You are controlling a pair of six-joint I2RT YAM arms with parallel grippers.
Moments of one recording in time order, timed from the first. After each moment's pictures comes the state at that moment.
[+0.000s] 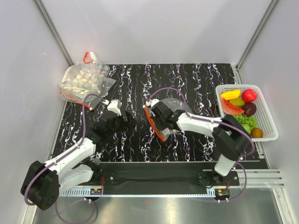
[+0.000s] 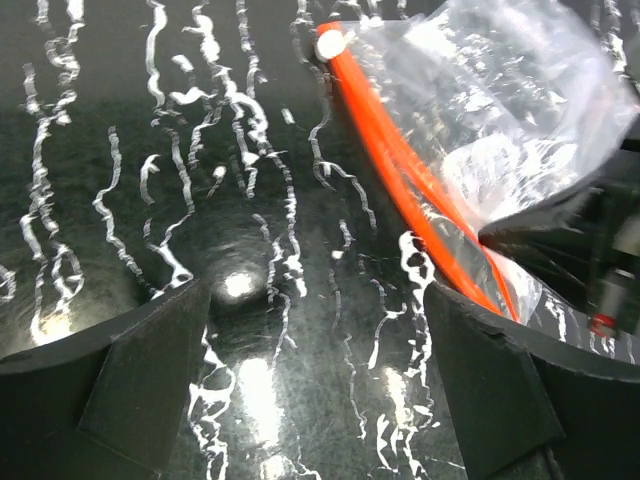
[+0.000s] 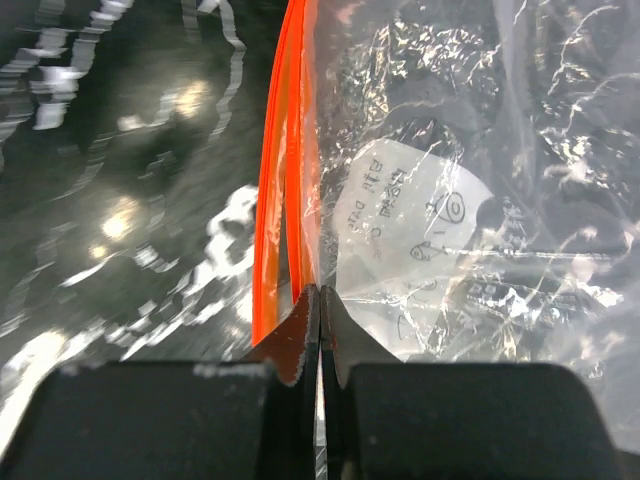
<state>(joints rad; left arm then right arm) -0.53 0.99 0.47 -0.01 -0.04 -0.51 0.85 1.74 1.08 -0.30 0.16 0.18</state>
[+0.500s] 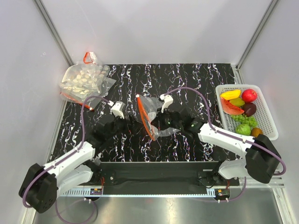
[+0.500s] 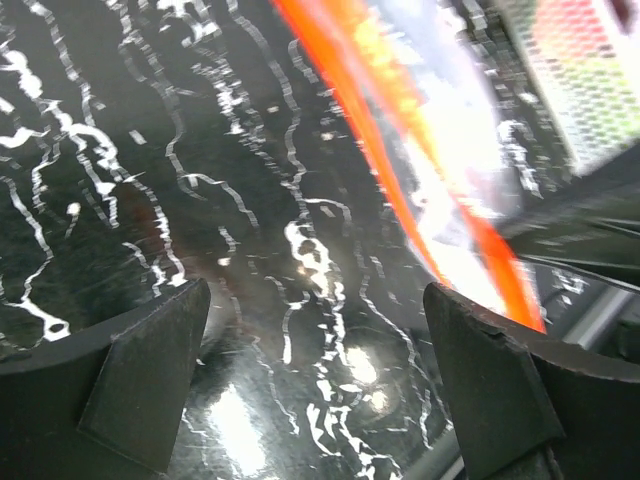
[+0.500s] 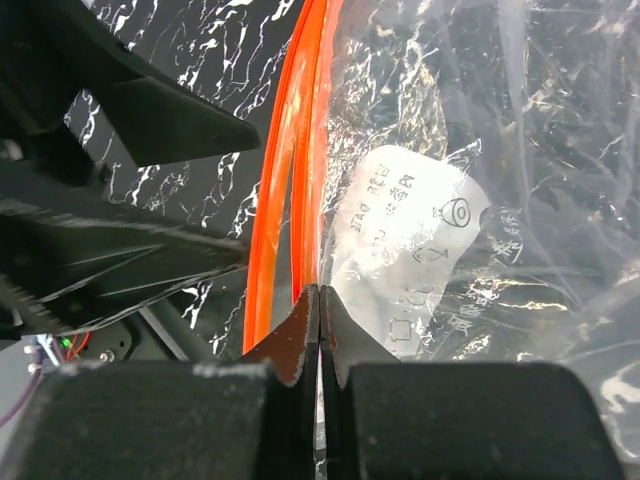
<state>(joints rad) -0.55 0.96 0.41 0.17 0.17 -0.49 0.85 1.33 0.84 0.00 -0.07 0.46</state>
